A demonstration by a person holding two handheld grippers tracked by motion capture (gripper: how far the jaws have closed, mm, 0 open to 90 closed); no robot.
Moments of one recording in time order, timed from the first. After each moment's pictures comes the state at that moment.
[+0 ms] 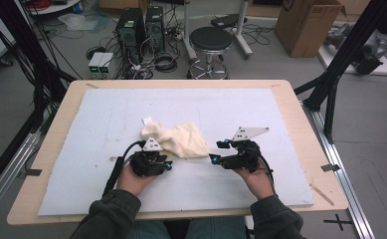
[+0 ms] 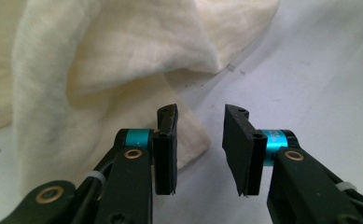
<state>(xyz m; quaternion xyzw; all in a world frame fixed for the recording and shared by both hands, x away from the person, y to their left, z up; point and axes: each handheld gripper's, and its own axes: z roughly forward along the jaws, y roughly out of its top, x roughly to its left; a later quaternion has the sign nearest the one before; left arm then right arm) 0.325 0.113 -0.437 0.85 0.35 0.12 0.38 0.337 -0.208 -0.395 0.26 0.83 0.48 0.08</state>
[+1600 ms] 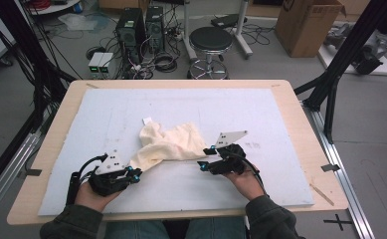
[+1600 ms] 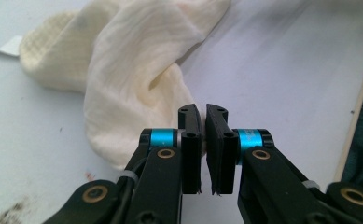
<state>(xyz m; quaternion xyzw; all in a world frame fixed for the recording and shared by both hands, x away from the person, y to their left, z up) 0.257 0.199 -0.404 0.84 0.29 0.15 0.42 0.339 -0.170 -0.411 0.21 0.87 0.43 0.08</state>
